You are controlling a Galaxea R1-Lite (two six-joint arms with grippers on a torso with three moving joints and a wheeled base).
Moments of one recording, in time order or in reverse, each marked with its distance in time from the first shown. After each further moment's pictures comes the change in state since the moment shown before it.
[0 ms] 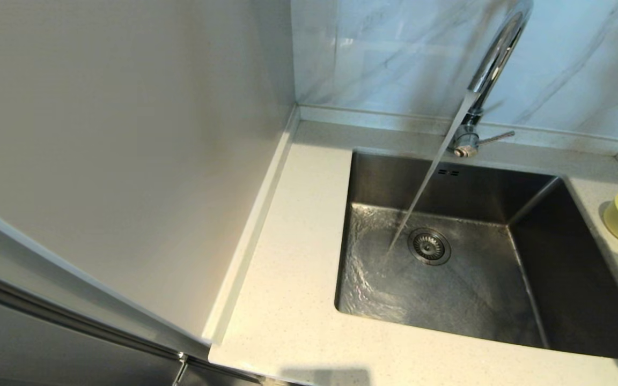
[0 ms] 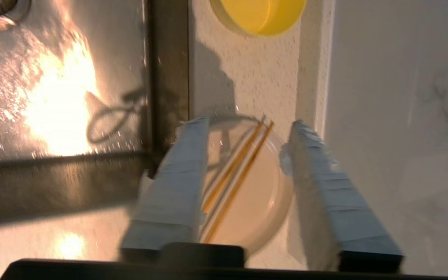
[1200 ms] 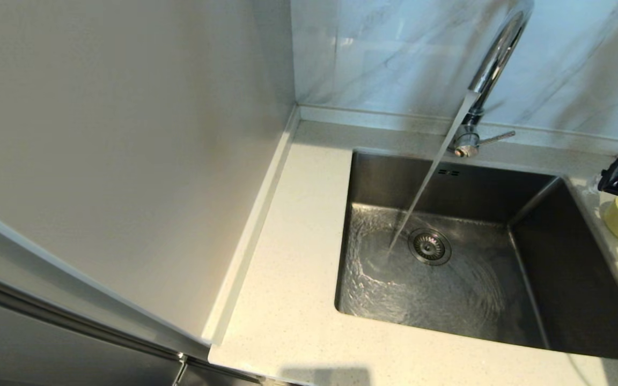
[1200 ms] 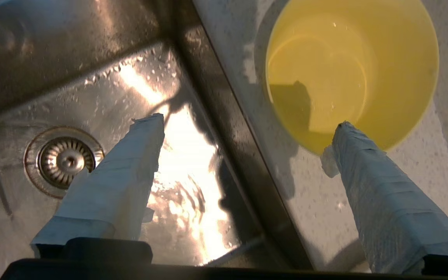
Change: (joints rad) left arm 0.000 0.000 0.000 0.000 0.000 0.000; right arm 0.066 0.579 -0.402 -0.088 -0.042 0.569
